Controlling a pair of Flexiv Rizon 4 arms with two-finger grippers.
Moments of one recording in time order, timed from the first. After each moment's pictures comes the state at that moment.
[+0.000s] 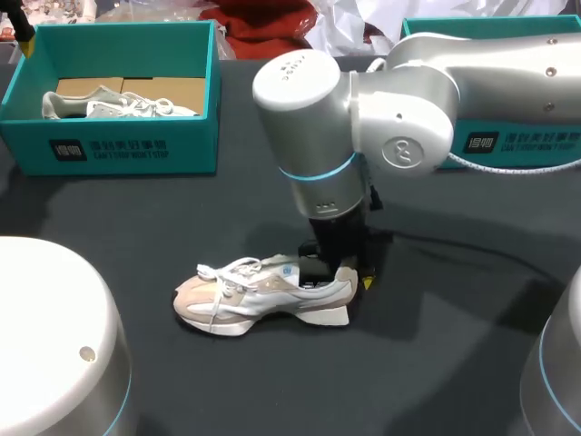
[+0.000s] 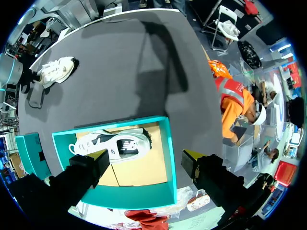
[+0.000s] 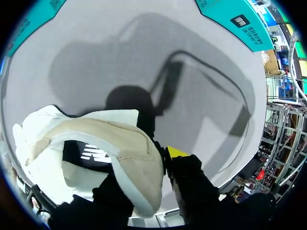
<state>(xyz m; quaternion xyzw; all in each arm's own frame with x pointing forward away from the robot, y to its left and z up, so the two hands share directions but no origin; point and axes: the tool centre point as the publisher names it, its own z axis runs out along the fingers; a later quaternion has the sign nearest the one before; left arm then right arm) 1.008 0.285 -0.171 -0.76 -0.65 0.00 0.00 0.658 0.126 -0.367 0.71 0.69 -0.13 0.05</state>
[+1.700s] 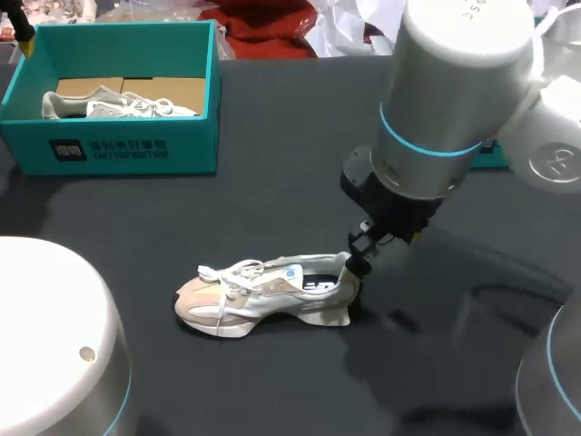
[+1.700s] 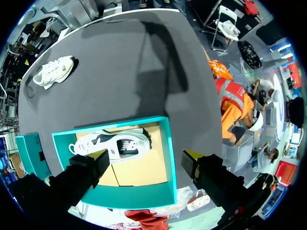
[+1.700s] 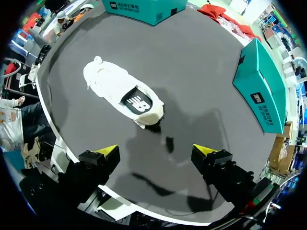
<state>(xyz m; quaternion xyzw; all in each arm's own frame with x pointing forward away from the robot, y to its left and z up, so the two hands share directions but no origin) 1.008 0.285 -0.171 -0.76 -0.65 0.00 0.00 0.626 0.100 -0.241 0.42 0.91 0.05 0.03</state>
